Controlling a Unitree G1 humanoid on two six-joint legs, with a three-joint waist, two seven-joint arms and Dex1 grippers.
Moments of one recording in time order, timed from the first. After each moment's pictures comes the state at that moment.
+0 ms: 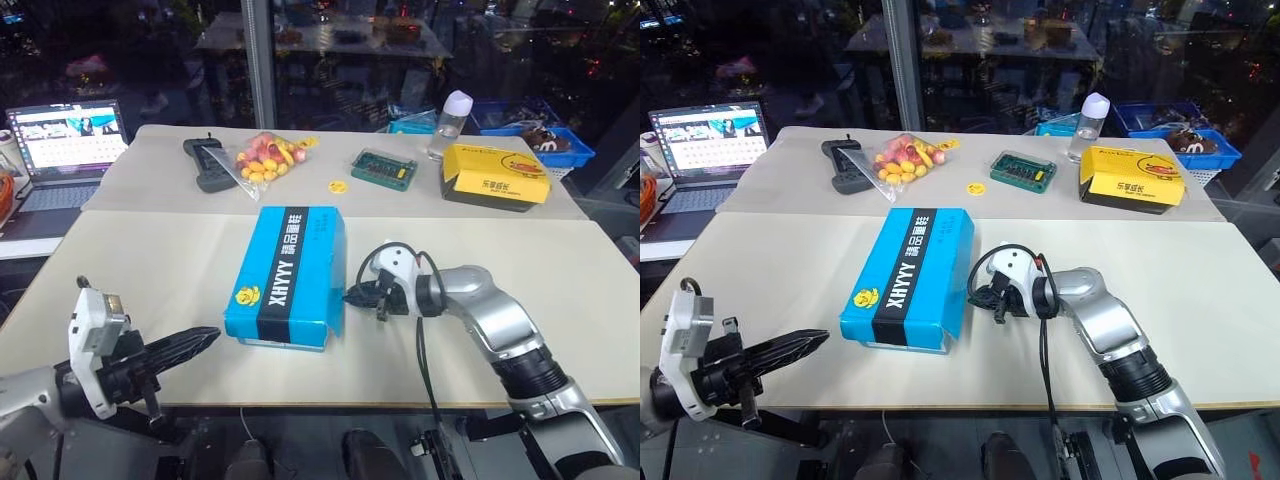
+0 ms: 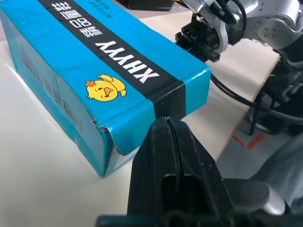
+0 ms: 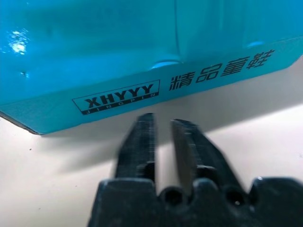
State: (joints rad) left arm 0.34 0.76 0.68 -0.75 -1.01 0.79 -0.84; right arm -0.59 -0.54 0.27 -0.07 0.18 0.64 0.98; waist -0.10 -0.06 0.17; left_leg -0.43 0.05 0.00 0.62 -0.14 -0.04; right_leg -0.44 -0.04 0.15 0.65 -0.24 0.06
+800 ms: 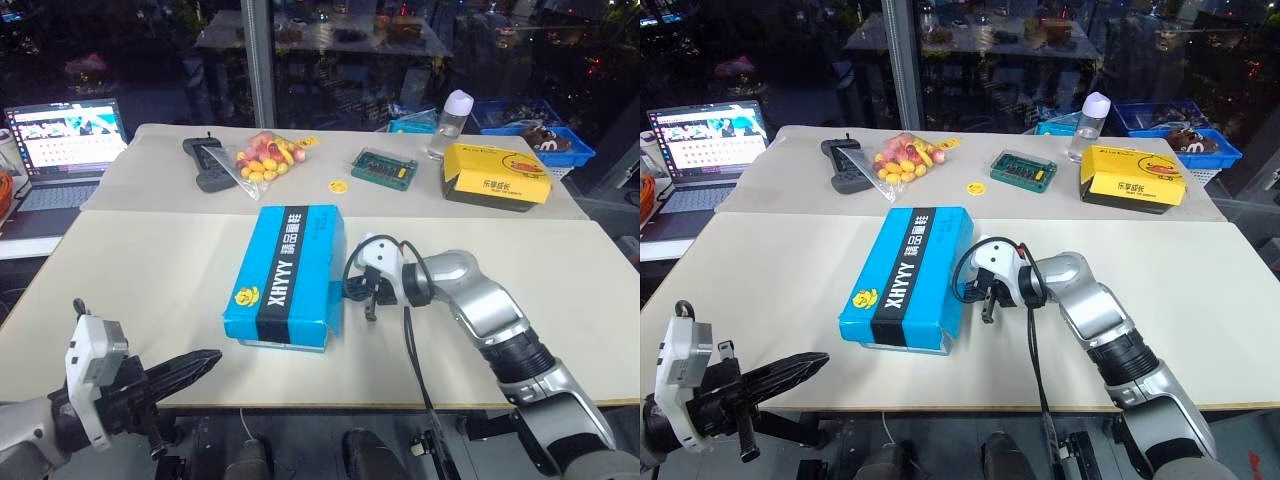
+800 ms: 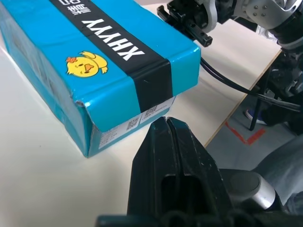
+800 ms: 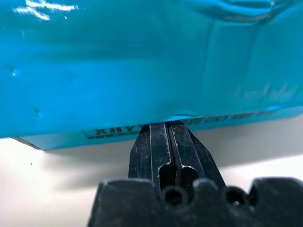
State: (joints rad) left arm 0.55 0.74 0.71 -0.84 -1.02 0.69 -0.83; right arm -0.71 -0.52 0.34 -0.02 0.15 0.57 1.04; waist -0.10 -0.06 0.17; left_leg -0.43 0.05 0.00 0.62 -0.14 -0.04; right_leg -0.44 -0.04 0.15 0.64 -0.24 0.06
